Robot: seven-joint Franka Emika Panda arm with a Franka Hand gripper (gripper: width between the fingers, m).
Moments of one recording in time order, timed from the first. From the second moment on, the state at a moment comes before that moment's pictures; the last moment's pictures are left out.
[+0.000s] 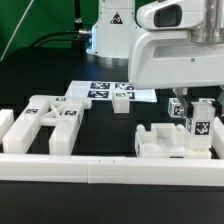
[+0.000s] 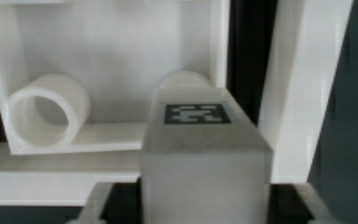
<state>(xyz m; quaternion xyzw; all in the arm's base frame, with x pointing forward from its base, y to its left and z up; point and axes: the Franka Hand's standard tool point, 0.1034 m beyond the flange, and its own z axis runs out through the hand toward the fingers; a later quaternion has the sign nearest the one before) 0.638 0.092 0.083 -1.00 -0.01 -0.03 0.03</state>
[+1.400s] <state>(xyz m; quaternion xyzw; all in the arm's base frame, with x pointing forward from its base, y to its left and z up) 0.634 0.112 0.081 -0.87 0.49 -0.01 0.05</state>
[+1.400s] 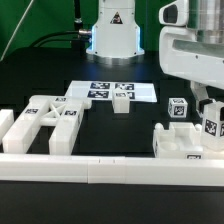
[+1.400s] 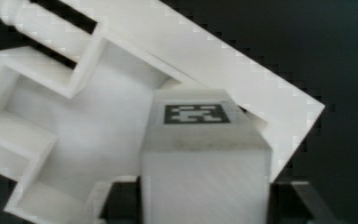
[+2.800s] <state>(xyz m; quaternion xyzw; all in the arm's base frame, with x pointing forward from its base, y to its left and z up) 0.633 0.119 0.081 -1.00 0.01 -0.04 0.03</state>
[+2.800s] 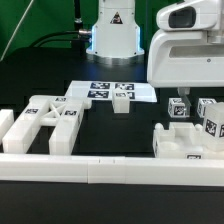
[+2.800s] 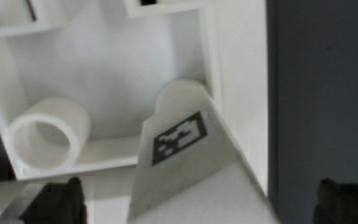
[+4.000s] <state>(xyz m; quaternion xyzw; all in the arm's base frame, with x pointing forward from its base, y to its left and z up) 0.632 0.118 0.080 -0.99 -0.10 -0.04 0.02</state>
